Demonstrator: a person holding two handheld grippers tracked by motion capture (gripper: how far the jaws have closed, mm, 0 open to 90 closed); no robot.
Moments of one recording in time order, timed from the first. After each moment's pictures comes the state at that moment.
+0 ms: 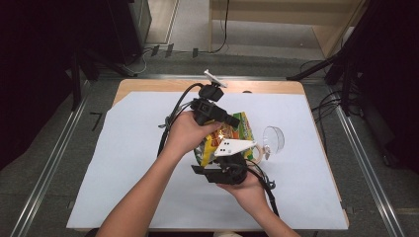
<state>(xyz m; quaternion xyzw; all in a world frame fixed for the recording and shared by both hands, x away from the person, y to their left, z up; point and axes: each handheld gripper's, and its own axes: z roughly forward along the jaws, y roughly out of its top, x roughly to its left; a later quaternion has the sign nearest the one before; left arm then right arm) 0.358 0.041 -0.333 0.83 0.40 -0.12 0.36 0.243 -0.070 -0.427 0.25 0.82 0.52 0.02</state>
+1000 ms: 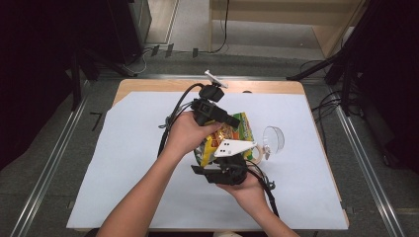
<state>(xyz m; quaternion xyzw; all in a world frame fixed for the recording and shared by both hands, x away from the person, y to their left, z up) 0.357 0.041 -0.332 0.83 0.40 -0.11 0.36 0.242 -0.070 -0.428 0.24 0.81 0.53 0.02</state>
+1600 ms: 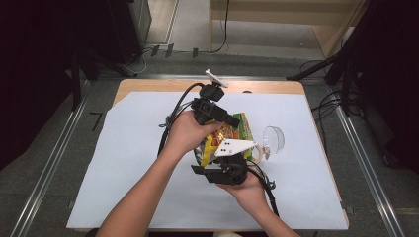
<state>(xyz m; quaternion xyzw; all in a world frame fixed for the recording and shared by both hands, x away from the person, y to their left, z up) 0.359 0.040 -0.332 0.84 0.40 -0.12 0.35 0.242 -0.071 -0.426 0.24 0.81 0.53 0.01</state>
